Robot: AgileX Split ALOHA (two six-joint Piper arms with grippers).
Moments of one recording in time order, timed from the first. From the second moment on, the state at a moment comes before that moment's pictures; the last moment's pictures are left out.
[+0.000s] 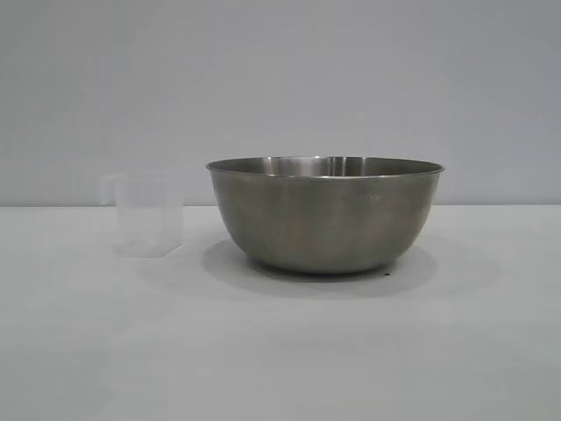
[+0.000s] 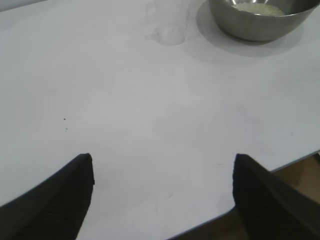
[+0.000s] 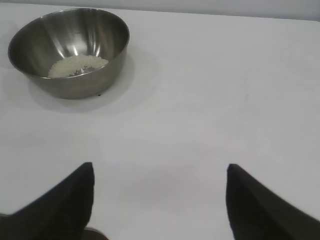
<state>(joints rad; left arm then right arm) -0.41 -0.02 -0.48 0.12 1.13 -0.07 0.11 -0.02 -0.49 0.12 1.14 -0.09</state>
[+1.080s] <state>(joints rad) -0.01 -0.02 -0.48 0.12 1.13 -0.08 0.11 -0.02 -0.49 0.12 1.14 -0.09</state>
